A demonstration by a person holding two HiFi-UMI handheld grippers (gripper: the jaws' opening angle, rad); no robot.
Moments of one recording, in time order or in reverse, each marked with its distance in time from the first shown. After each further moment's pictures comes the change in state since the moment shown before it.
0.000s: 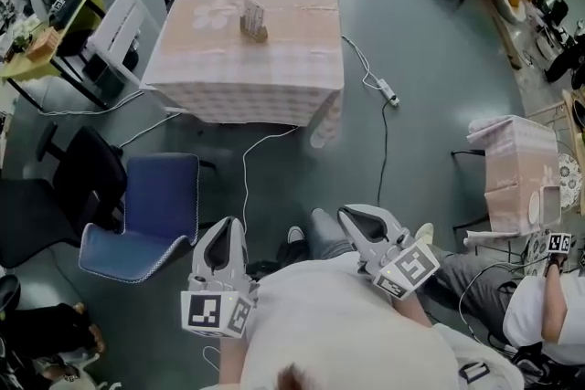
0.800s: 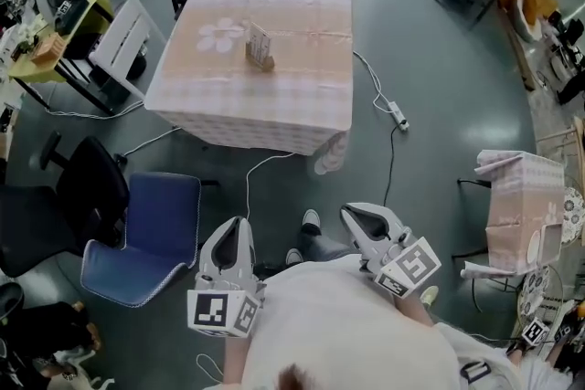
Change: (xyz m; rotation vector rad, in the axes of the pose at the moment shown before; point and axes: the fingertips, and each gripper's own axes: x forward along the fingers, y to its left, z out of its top) left arm 0.116 0.007 0.041 -0.026 -0.005 0.049; right arm 0.072 -0.104 0.047 -0.017 0.006 0.057
